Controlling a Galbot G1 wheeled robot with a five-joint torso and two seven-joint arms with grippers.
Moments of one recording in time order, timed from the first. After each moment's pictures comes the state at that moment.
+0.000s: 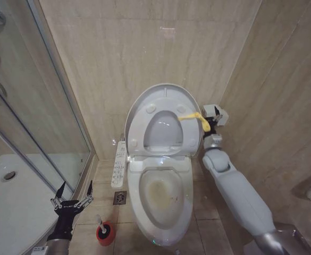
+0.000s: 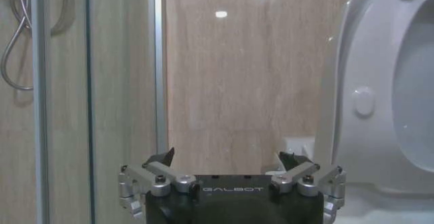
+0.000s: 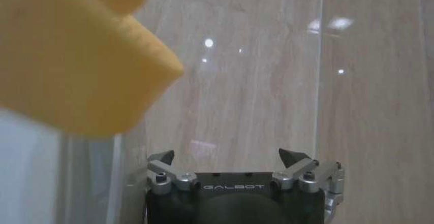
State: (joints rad) left arm 1.72 -1.19 -0.59 -2.07 -0.29 -0.35 -0.17; right arm -0.71 1.11 0.27 1.55 0.23 0.17 0.35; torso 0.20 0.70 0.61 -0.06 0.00
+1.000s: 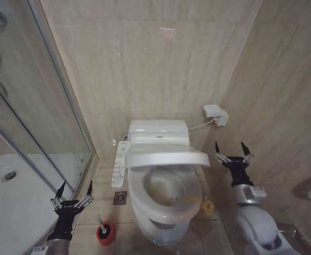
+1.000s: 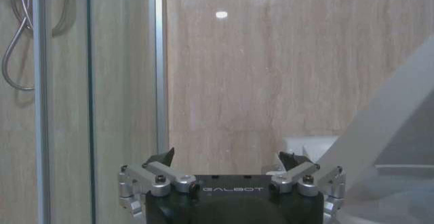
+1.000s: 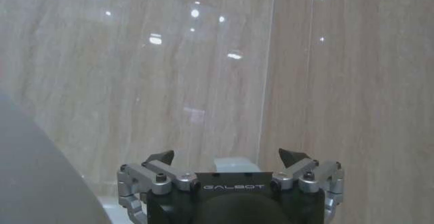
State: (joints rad) left arm 1.72 -1.19 -0.59 -2.07 -0.29 -0.35 -0.17; right arm -1.44 1.11 0.60 2.08 0.27 0.15 0.33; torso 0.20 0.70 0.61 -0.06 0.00
